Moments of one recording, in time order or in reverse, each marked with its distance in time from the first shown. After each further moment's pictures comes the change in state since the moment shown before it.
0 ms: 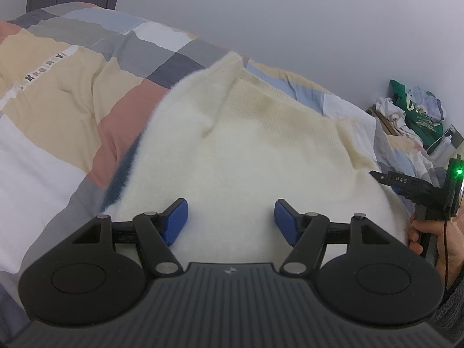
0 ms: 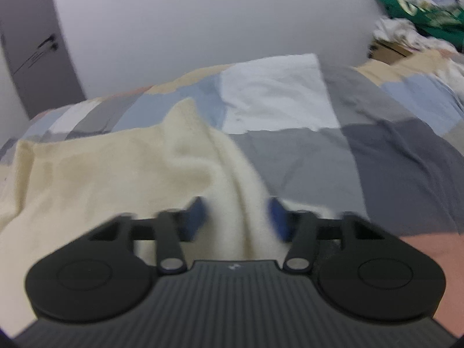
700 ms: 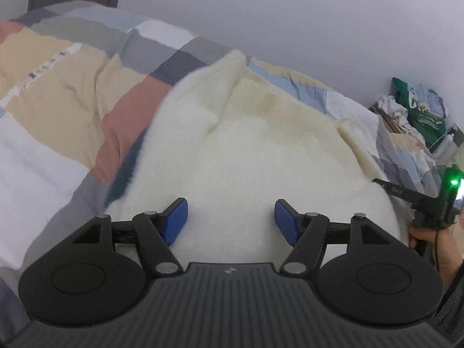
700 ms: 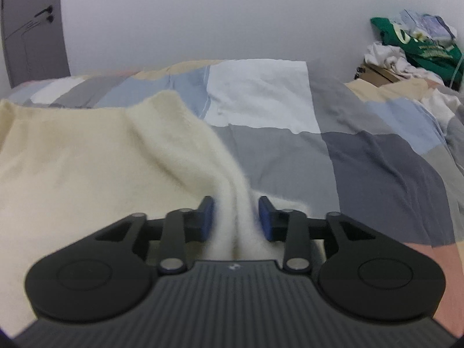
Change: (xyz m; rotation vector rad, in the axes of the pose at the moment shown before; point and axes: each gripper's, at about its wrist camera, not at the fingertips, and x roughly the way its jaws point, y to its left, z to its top) left arm 0.003 0.003 -0.002 -0.010 0.018 0.017; right arm -0.002 0.003 -0.016 -0.099 -0.026 -0.138
